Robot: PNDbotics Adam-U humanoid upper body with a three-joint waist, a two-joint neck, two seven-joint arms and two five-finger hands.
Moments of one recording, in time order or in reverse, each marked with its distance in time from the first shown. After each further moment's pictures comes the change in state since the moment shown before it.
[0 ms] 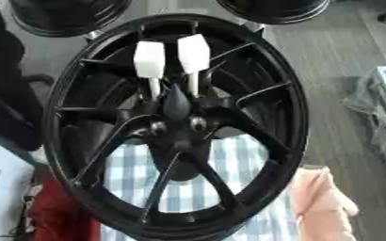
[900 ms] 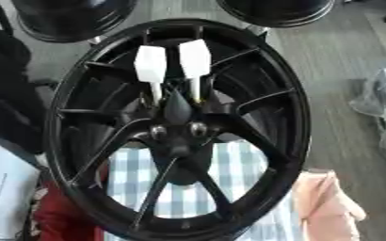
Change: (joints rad) left arm -0.009 -0.025 -0.003 0.000 0.006 0.000 -0.004; right arm -0.105 0.318 0.034 0.052 -0.208 -0.104 0.054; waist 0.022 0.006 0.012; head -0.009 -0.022
